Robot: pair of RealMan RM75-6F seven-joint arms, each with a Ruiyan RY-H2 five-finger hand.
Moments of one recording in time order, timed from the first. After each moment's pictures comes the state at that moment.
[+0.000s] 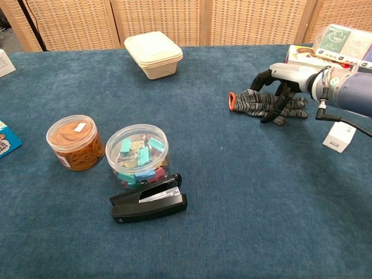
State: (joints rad) left arm -0.07 -1.00 -0.04 -1.70 1.41 1.44 -0.09; right arm 0.86 -1.70 0.27 -1.02 -0.92 0.68 -0.09
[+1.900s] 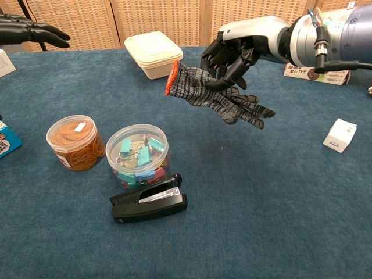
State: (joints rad) left arm -0.60 -1.03 0.00 -1.50 1.97 1.14 -0.22; right arm 0.95 -1.38 0.33 -1.68 -0.78 0.68 -0.12
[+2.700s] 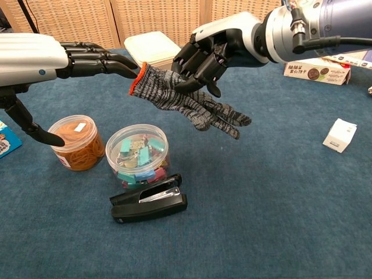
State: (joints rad) left arm -0.72 -1.16 0.03 -1.57 1.94 1.06 -0.10; right arm 1.07 -1.34 0.32 -1.74 -0.63 0.57 0.01
